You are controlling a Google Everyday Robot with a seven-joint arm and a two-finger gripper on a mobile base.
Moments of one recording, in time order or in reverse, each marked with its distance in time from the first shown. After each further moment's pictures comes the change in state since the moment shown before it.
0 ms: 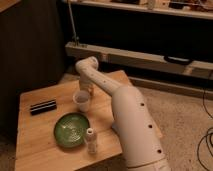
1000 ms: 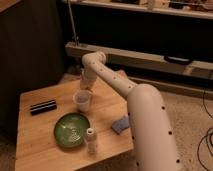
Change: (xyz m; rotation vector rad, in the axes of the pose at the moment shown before) arm -0.004 -0.002 -0.130 0.271 0.171 -0.001
